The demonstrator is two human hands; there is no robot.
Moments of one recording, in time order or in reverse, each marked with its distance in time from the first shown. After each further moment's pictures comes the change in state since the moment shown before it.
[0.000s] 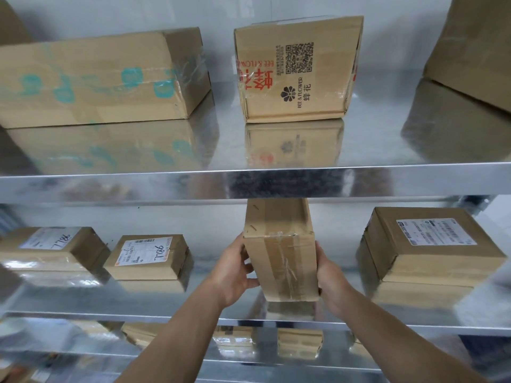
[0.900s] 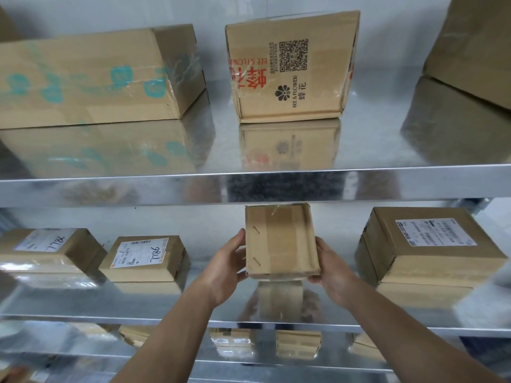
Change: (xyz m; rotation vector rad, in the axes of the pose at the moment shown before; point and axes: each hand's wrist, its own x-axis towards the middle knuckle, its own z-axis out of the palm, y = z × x) left_hand 0.019 -0.003 -0.018 0.059 -0.017 0.024; right_hand 0.009 -0.019 -0.010 -0.083 -0.086 -0.188
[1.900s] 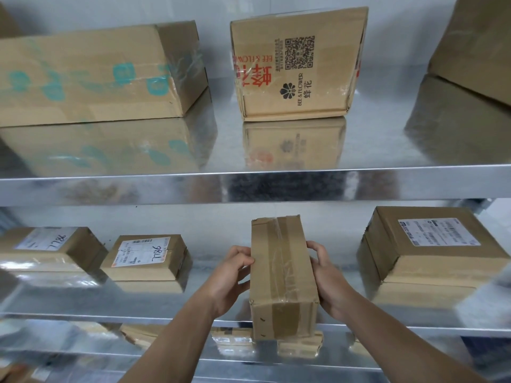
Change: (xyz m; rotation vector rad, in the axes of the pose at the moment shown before) left_hand -0.004 -0.019 -0.002 0.020 -0.003 0.011; right_hand -0.012 0.020 0.009 0.177 -0.111 -0.013
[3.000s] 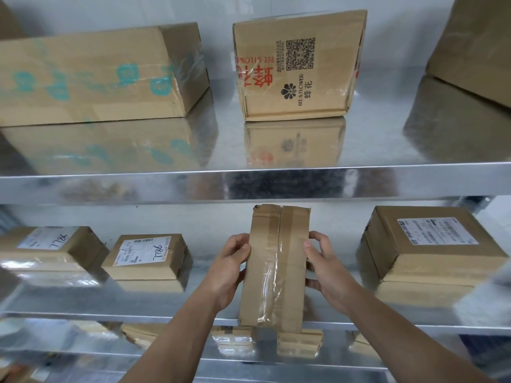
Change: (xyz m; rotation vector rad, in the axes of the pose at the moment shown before) left_hand -0.011 0.012 0.008 0.077 0.089 0.134; right_hand -0.004 -0.013 0.001 -0.107 0.035 -0.084
